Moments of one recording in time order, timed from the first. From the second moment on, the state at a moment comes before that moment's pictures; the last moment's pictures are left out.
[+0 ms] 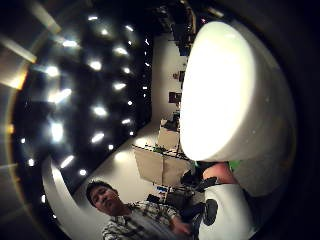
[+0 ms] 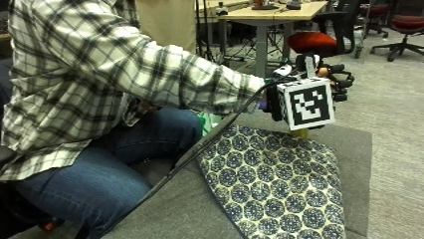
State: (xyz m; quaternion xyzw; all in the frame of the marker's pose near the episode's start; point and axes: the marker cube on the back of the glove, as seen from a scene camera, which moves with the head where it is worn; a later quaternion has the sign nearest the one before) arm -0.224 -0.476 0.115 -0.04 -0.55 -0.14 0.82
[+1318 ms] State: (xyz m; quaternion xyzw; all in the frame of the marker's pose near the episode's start) arm -0.037 -0.231 0.008 -0.10 0.02 -0.06 0.99
